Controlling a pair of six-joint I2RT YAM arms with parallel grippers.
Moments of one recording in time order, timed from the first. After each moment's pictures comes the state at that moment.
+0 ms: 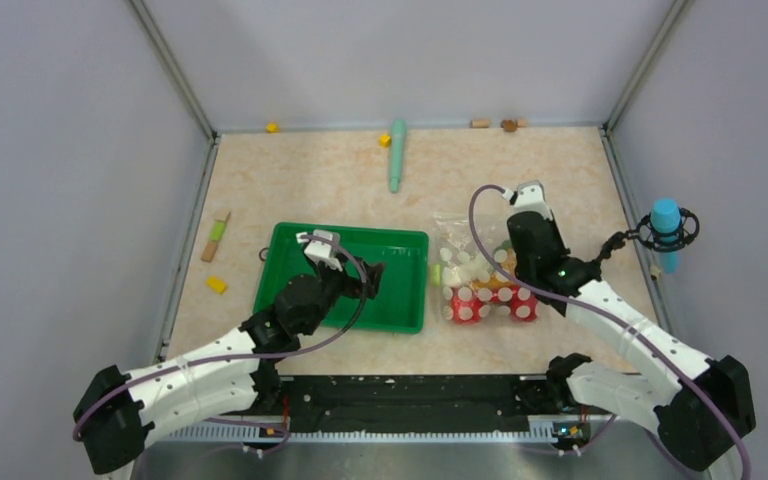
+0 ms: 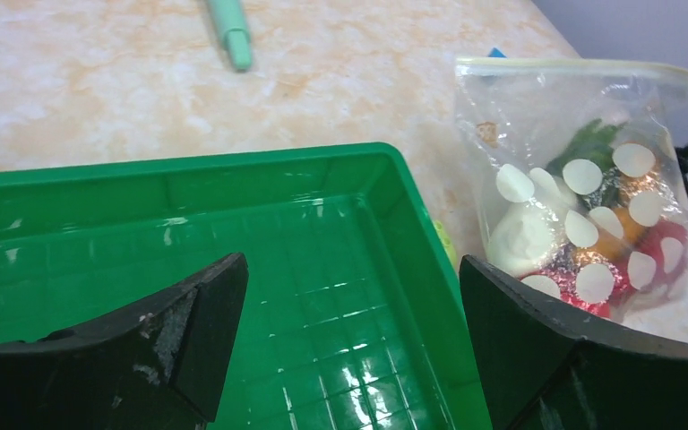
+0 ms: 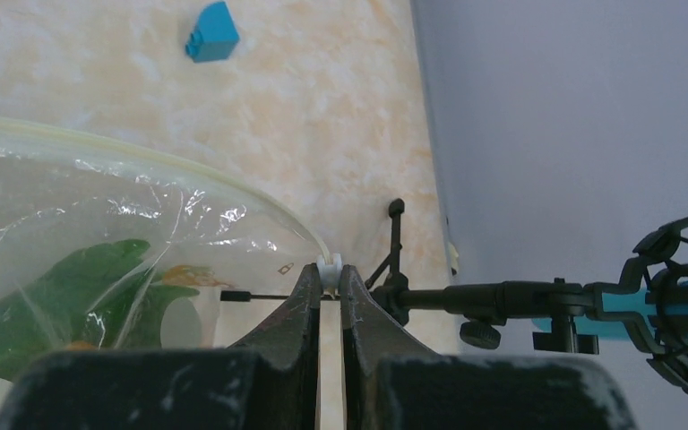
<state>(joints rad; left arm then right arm) -0.90 0.80 0.35 0.32 -0.38 -0.38 0.54 0.98 0.70 -0.29 0.84 -0.18</state>
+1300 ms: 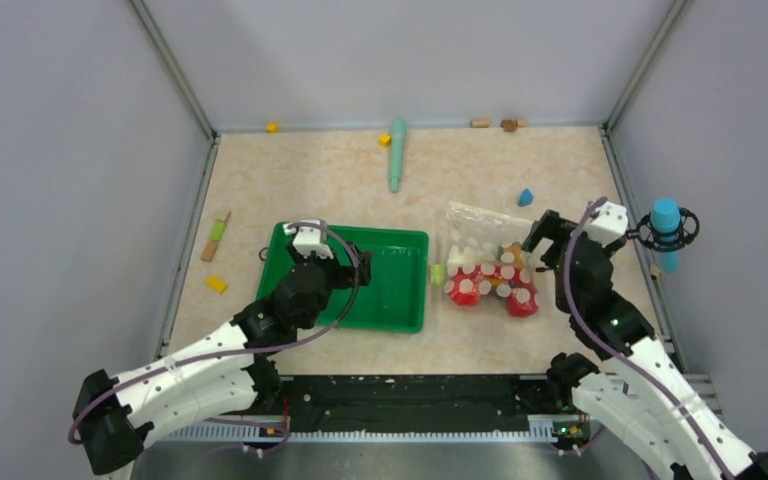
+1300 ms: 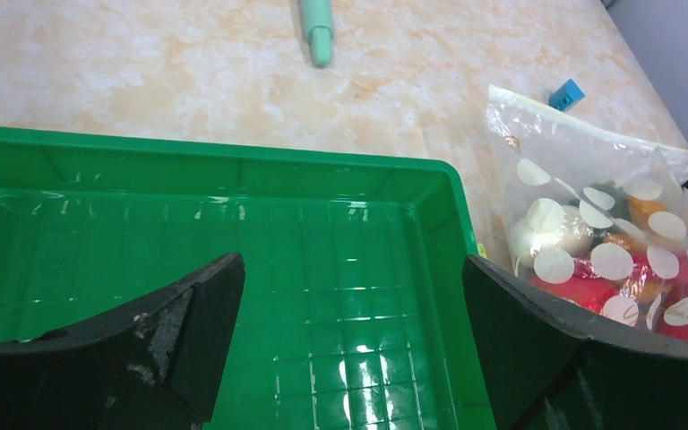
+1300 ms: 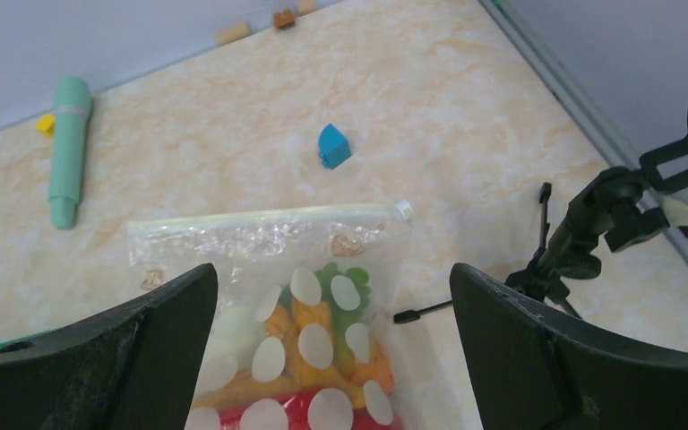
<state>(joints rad) -0.90 0.80 0.49 0.07 -0.57 -0.49 0.49 0.64 0.66 -0.32 0.75 0.37</state>
